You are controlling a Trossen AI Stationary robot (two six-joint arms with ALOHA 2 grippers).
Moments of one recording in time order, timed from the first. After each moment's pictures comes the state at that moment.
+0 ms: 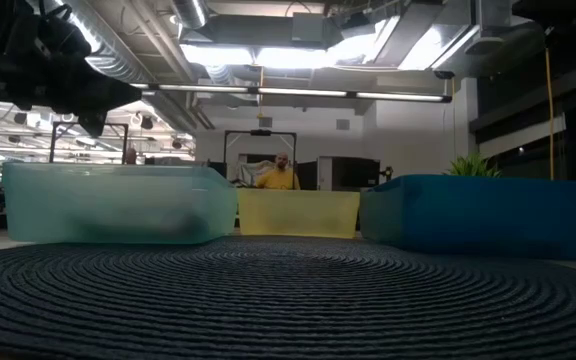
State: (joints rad) left arm 0.15 0.04 0.01 0.01 -0.01 -0.22; right arm -0.49 0.15 0.70 -0.66 -0.28 0.00
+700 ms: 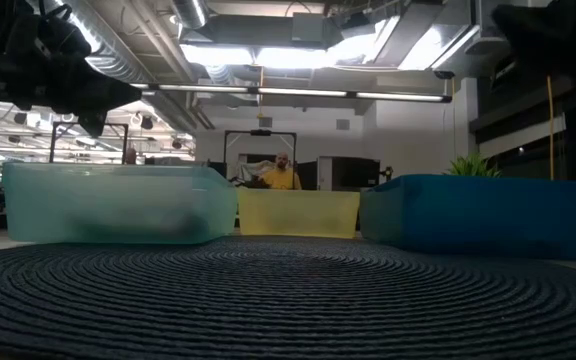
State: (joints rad) left arm 0.15 0.04 0.01 0.01 -0.01 -0.22; right arm -0.24 0.06 0.01 0.45 -0.36 0.29
